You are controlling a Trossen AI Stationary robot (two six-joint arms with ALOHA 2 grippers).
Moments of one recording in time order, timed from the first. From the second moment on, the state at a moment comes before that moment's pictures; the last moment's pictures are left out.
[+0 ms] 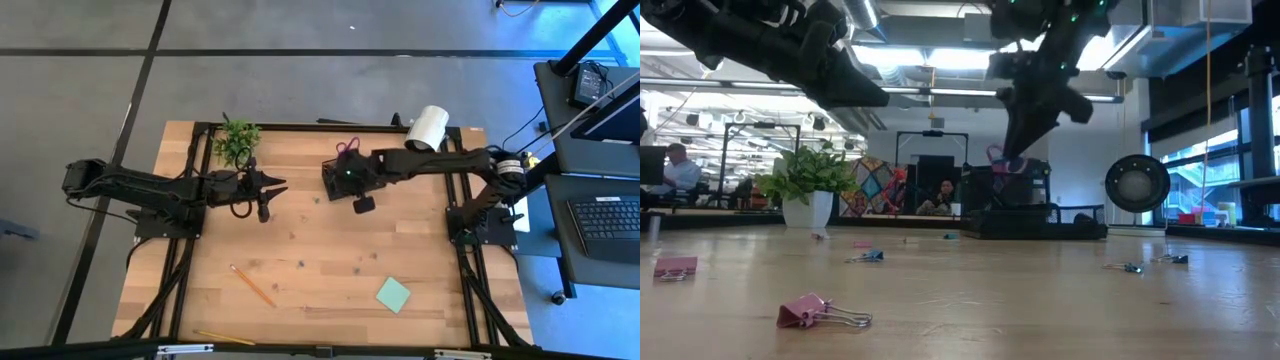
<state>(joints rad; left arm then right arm) 0.05 0.97 0.38 0.33 -0.30 -0.04 -0.16 1.70 1.29 -0.65 0.14 -0.56</state>
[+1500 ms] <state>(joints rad) 0.05 0.97 0.38 0.29 -0.35 -0.04 -0.21 1.91 1.29 -0.60 0.14 -0.58</state>
